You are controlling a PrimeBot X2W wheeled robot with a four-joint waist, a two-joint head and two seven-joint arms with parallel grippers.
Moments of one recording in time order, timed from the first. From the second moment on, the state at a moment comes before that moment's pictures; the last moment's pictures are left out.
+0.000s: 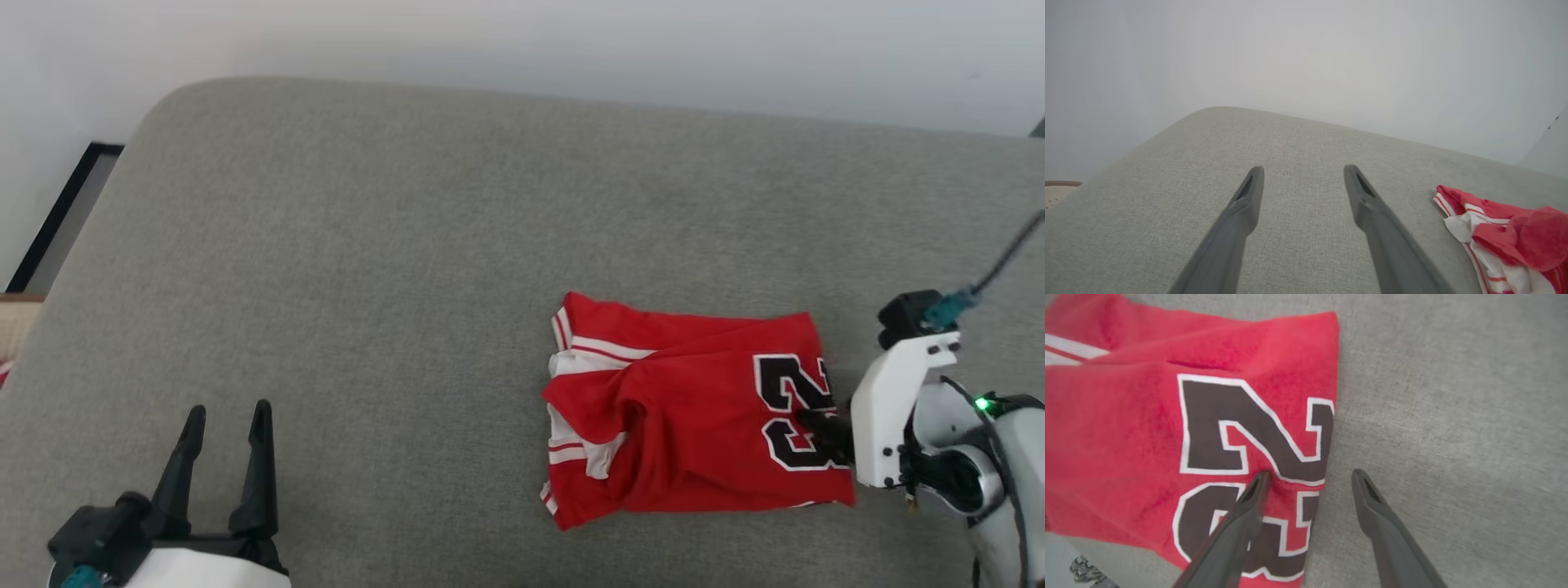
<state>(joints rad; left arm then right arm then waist) 0.08 0.19 0.00 0.05 -0.40 -0.13 -0.26 -0.37 -0.41 0.24 0.37 0.64 0.13 0.71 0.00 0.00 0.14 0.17</state>
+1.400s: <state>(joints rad) -0.27 0.28 -0.23 0.10 -0.43 -0.13 -0.26 -0.63 -0.58 0.12 0.31 0.65 0.13 0.82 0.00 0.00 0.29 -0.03</state>
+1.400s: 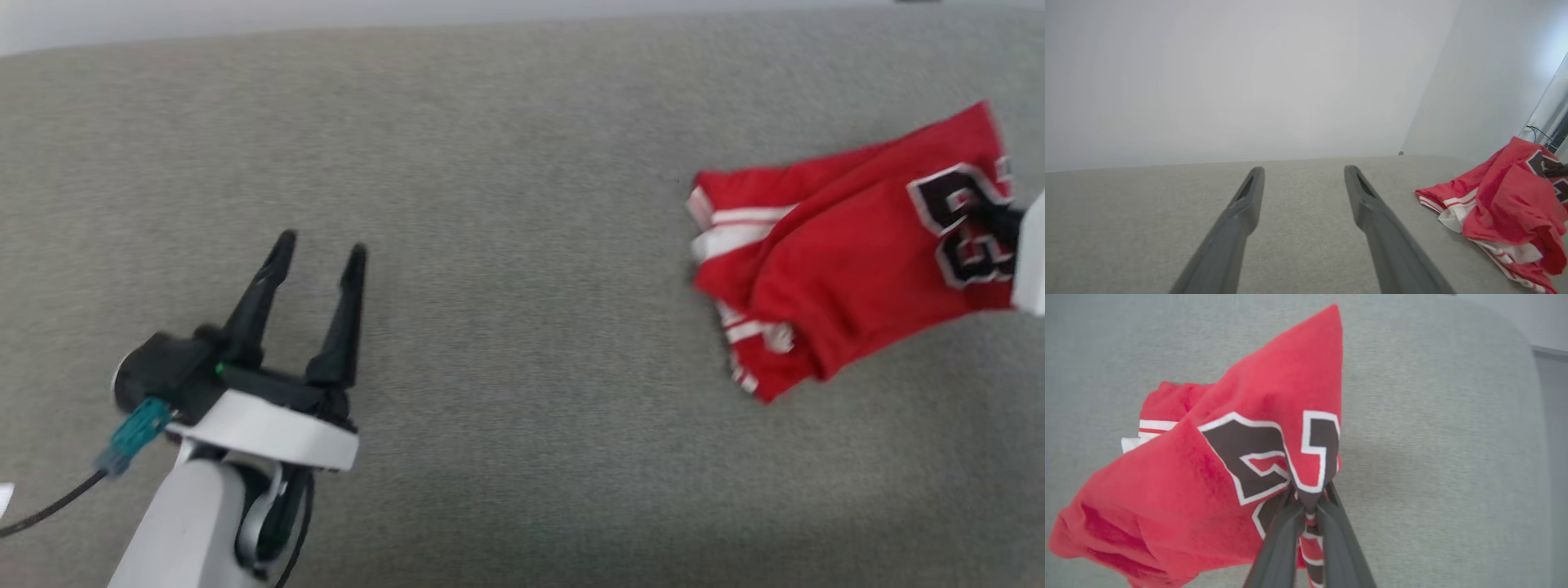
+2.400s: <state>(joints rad) -0.59 0.28 -0.46 0.13 -0.46 -0.13 -0.26 -0.87 -0.59 -0.08 0.77 0.17 0.13 0.25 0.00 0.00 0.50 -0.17</state>
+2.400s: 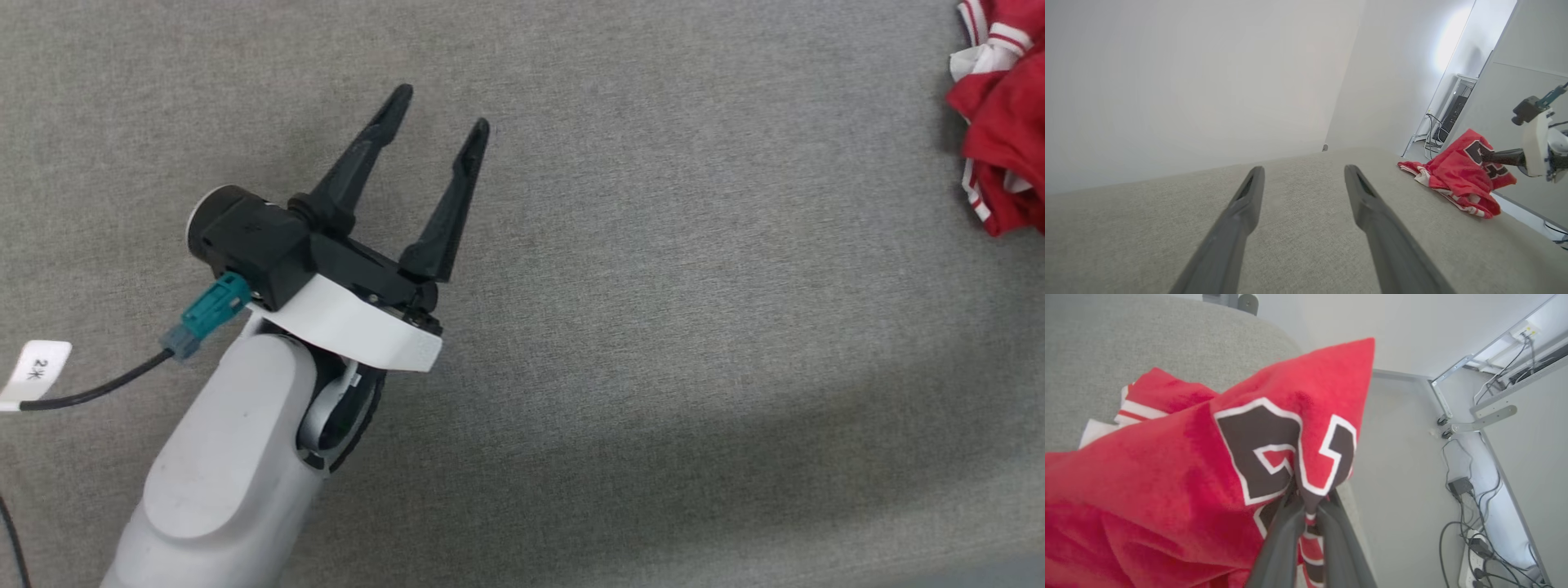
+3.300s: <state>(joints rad) -0.43 0.25 -0.20 0.06 -0.50 -0.13 -0.26 -0.99 -0.46 -0.18 0.95 0.12 0.13 0.02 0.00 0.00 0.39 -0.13</state>
